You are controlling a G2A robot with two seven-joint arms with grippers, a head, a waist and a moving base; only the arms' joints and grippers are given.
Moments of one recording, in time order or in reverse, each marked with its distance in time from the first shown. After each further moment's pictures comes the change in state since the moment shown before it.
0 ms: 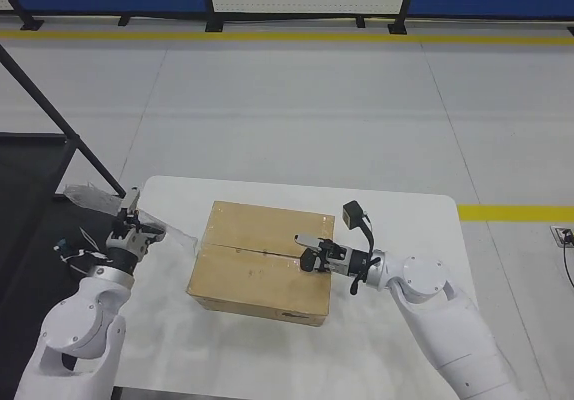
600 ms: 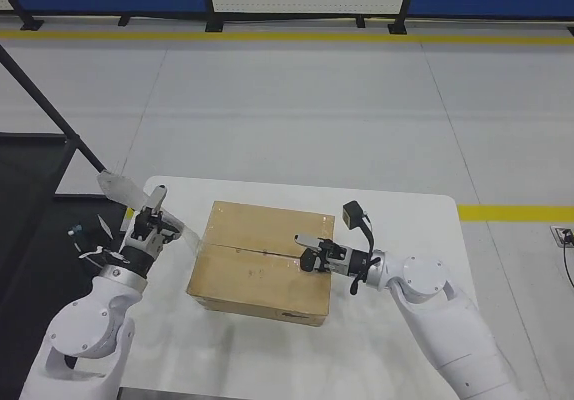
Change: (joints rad) left arm 0.004 0.004 0.039 -0.078 0.136 -0.043 -0.122; right arm 0.000 0.000 0.000 0.000 0.000 0.000 0.000
